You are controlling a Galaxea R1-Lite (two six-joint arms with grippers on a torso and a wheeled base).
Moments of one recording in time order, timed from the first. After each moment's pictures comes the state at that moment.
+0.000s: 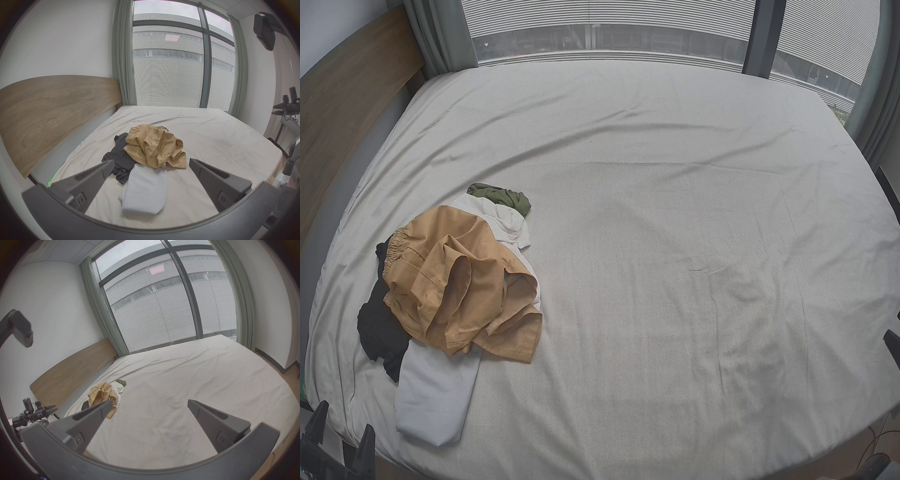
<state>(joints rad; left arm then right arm) 0.00 0.02 -0.02 0.00 0.00 -0.01 0.15 0.56 -0.38 -0.14 0.21 0.20</state>
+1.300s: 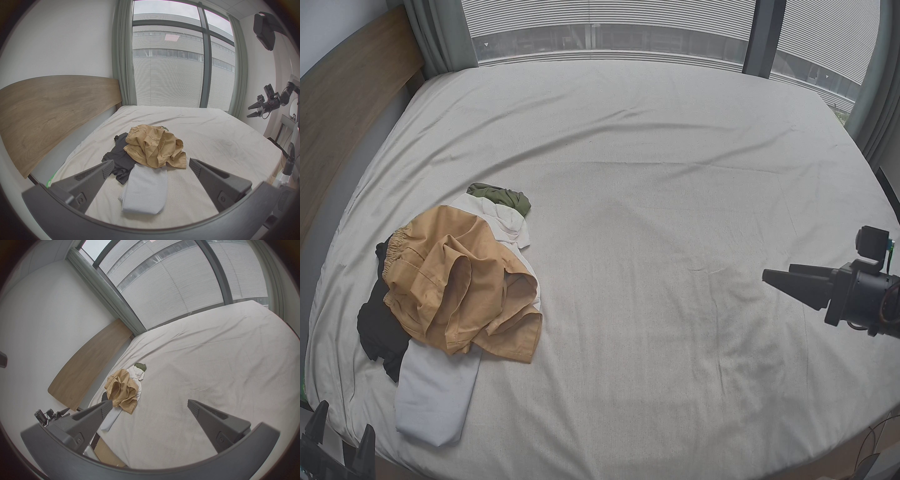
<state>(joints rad) 0.00 0.02 -0.02 0.00 0.00 -0.01 0.44 1.27 -0.61 -0.42 0.23 0.29</state>
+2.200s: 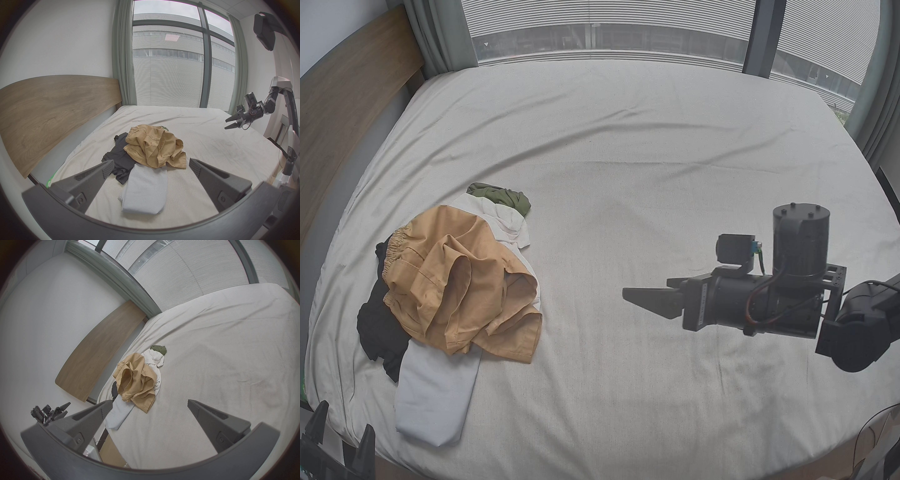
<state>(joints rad) 0.00 0.02 -0.02 0.00 0.00 -0.01 0.67 1.77 -0.84 -0.62 0.22 0.34</state>
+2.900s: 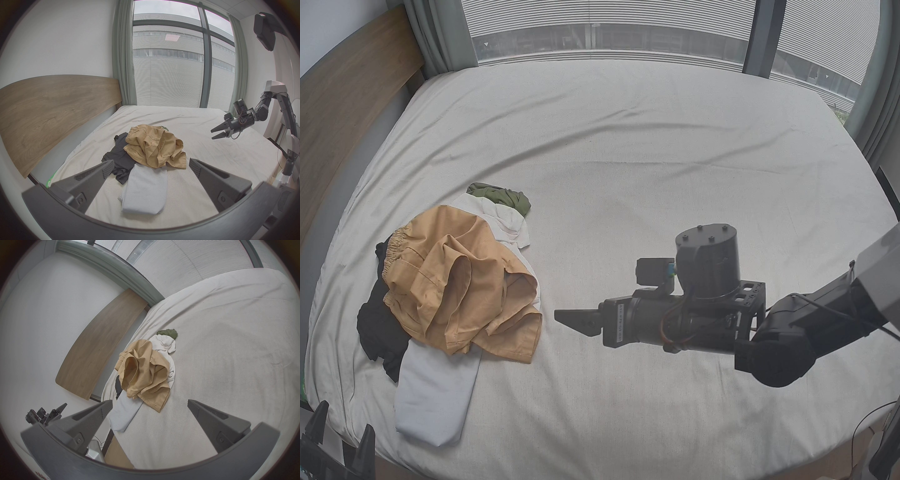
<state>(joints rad) 0.00 0.02 -0.02 0.00 0.00 -0.01 0.79 2.02 -1.04 -0.62 0.18 0.42</state>
